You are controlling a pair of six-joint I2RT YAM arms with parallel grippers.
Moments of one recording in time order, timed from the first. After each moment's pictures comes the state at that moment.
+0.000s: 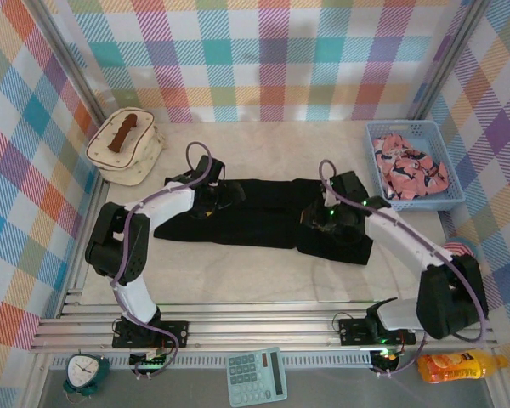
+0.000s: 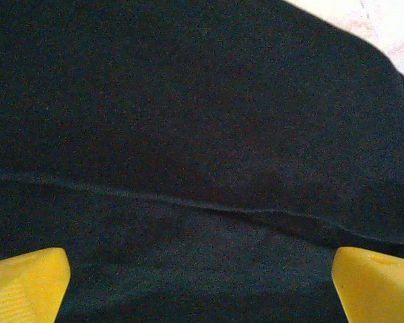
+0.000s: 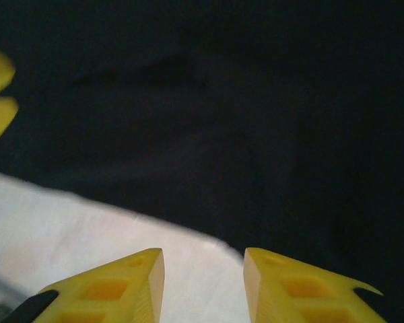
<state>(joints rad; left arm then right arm) -0.41 1.76 1.18 -0.47 0.09 -0.74 0.36 1.37 0.92 -0.58 -0.31 0.58</state>
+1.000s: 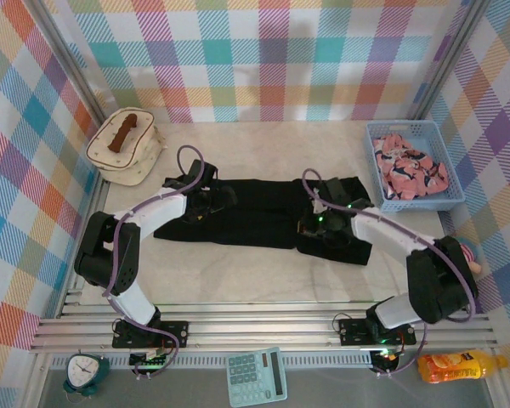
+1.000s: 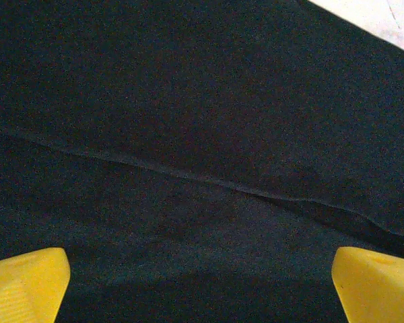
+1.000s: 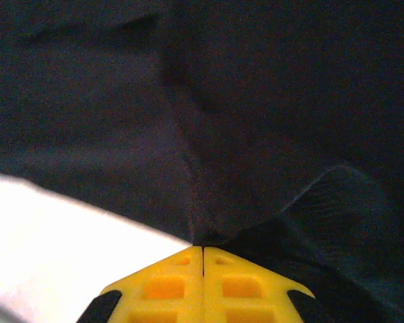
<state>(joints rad) -0.39 1.68 1.10 -0.48 0.03 -0.72 0.50 1.41 0.84 -0.49 -0.30 0.57</state>
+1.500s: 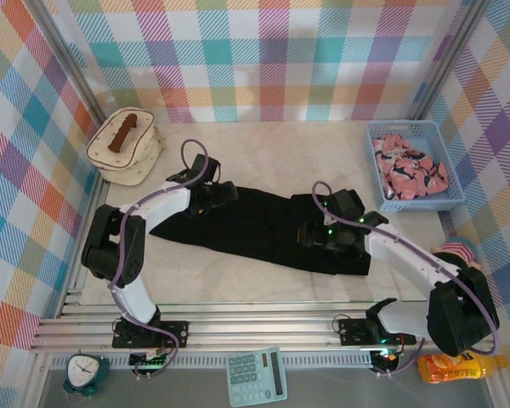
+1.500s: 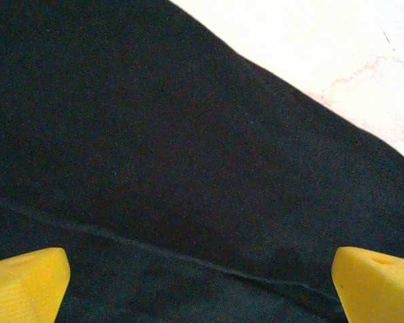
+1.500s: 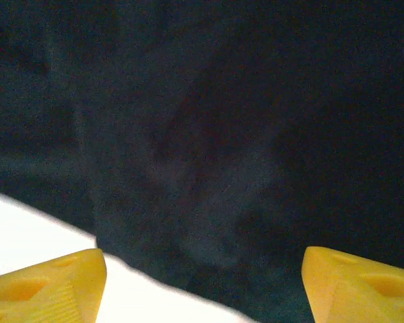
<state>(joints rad) -0.38 1.76 1.18 -0.49 -0.01 -0.67 0.47 1.25 0.78 -0.64 -0.15 0.60</state>
